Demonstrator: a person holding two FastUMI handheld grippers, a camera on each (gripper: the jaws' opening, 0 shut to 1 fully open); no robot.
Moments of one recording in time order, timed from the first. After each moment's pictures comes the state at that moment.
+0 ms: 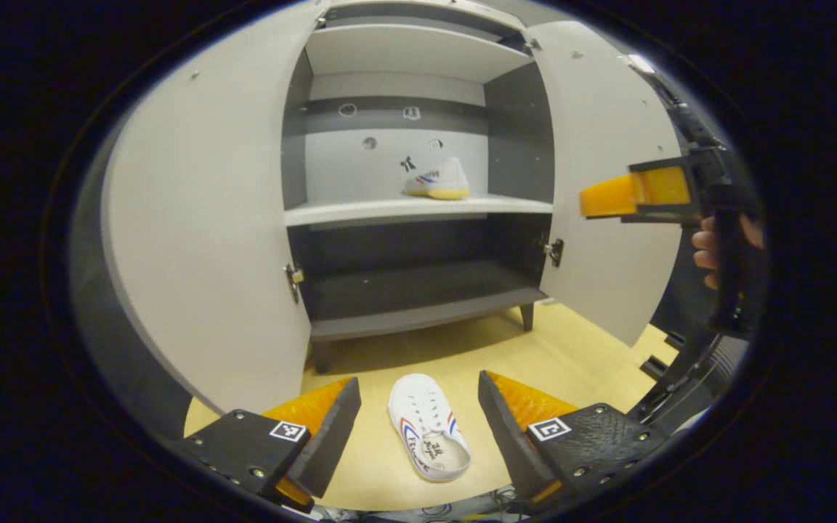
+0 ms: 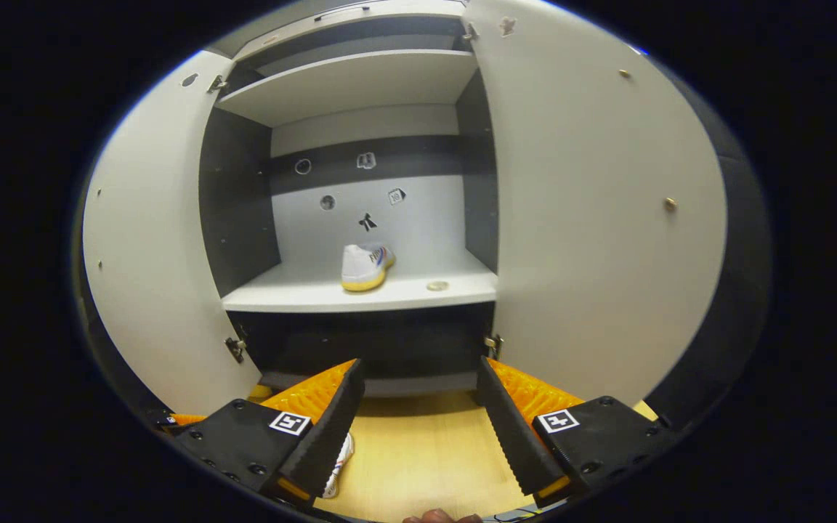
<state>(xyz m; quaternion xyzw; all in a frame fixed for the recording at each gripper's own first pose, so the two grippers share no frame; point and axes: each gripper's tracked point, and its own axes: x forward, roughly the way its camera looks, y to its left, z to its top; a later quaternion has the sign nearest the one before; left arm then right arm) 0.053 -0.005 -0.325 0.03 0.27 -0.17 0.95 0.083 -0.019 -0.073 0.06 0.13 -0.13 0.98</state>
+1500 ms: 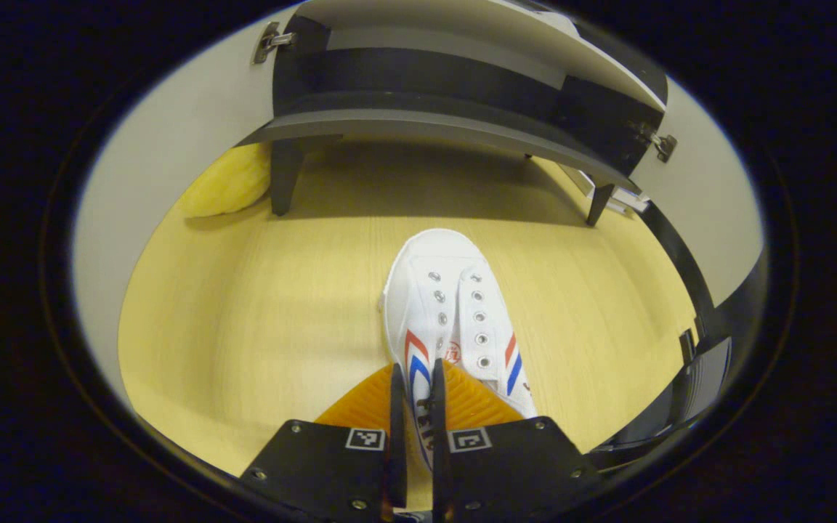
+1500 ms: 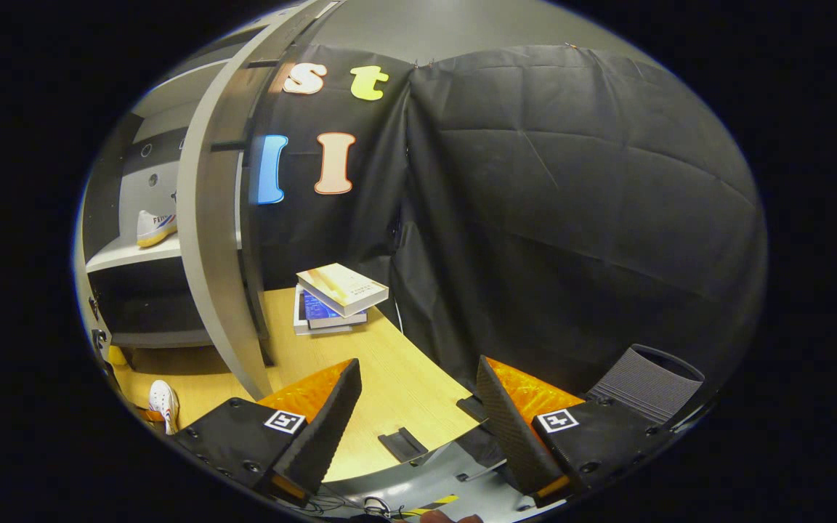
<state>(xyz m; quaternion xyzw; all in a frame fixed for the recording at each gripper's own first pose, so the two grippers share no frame) 0.042 -0.003 -0.531 -0.05 0.53 -0.12 0.84 -0.093 -0.237 -0.113 0.03 0.17 -0.39 0.90</state>
